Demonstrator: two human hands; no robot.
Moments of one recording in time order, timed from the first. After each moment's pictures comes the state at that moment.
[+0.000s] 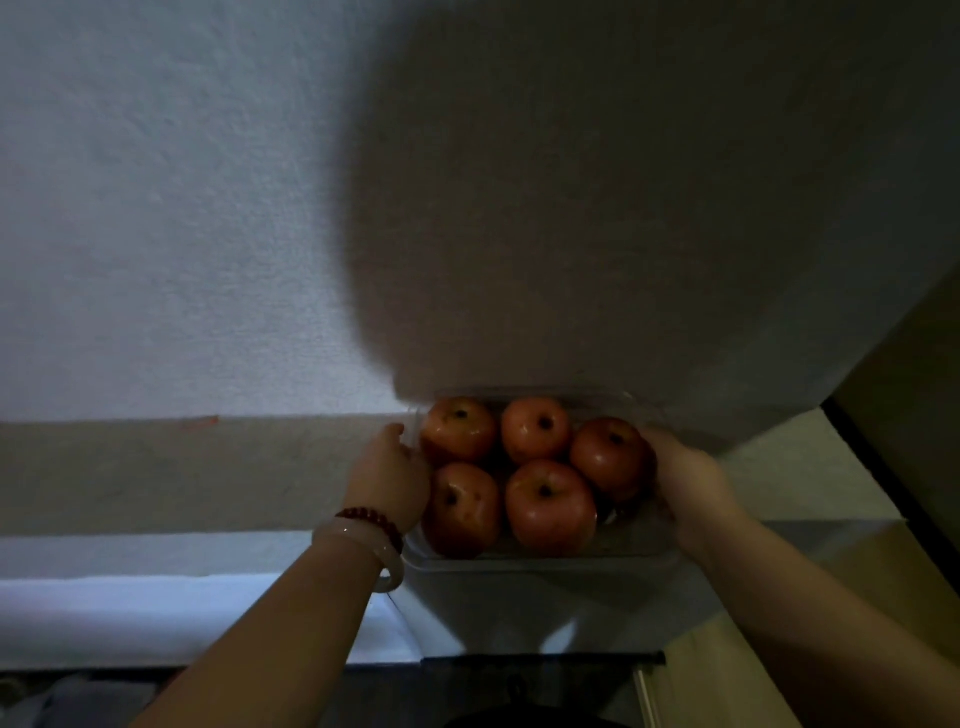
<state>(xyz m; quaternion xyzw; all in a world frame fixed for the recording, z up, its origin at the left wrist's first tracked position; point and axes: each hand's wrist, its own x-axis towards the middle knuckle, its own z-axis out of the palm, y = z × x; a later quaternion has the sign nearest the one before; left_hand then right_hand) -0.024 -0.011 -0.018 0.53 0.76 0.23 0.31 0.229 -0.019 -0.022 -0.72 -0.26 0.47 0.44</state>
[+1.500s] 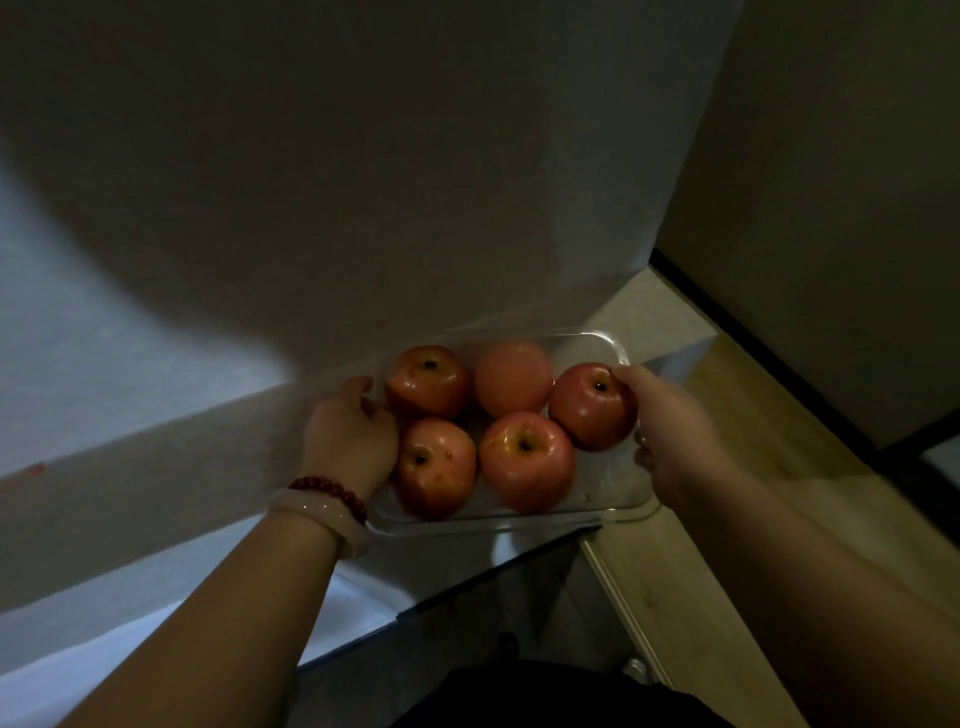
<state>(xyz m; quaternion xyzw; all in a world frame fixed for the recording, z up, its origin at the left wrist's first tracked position) 0.039 -0.042 -0.006 0.64 0.67 0.21 0.31 0.267 -0.130 -0.011 -0.74 -0.15 0.40 0.53</state>
